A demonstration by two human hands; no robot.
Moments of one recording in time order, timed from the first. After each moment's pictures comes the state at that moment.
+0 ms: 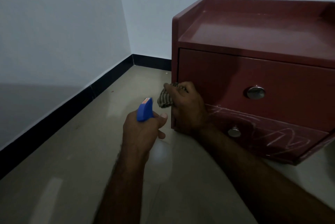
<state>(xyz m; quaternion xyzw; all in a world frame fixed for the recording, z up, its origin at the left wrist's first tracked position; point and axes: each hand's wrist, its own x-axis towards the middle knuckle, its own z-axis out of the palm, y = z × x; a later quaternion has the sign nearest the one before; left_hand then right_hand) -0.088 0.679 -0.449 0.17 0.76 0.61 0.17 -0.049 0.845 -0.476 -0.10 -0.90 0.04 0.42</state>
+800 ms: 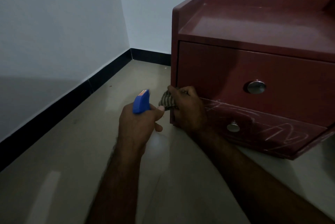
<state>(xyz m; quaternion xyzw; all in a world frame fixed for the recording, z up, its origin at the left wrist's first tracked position) -0.092 0.677 -0.444 0.17 0.75 0.62 0.17 -0.038 0.839 -0.496 -0.16 -0.92 0.13 0.34</state>
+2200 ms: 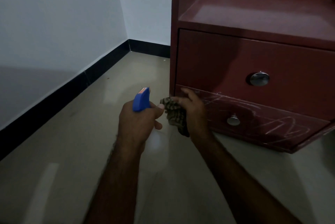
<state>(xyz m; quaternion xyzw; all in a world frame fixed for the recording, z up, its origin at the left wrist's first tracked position) -0.090 0.678 -0.462 0.17 0.75 0.62 0.17 -0.026 0.818 -0.516 -0.29 -0.60 0.67 0.32</state>
